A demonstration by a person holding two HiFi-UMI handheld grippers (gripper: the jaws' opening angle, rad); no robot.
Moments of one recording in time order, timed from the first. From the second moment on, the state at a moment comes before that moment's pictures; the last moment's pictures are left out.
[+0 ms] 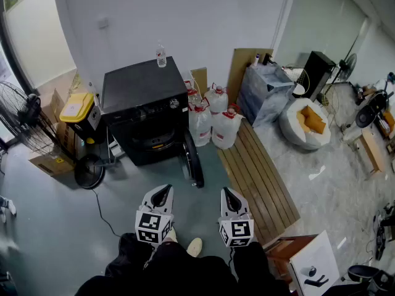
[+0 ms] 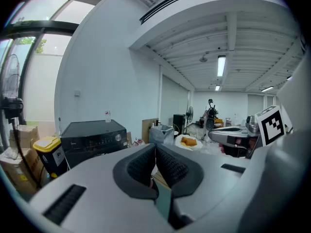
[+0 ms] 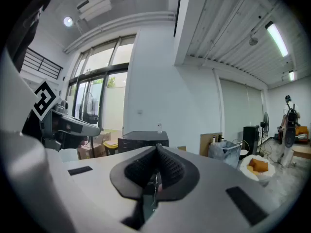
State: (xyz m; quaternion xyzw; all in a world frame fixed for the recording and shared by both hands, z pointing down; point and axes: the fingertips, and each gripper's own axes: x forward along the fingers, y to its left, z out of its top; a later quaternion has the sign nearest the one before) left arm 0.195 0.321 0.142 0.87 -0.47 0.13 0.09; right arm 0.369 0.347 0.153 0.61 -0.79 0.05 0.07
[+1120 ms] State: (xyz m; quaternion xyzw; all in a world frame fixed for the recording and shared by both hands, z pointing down) left arm 0.188 0.275 0.166 0.86 -0.47 0.14 0.11; right arm 0.360 0.289 0.177 0.60 -0.79 0.08 0.08
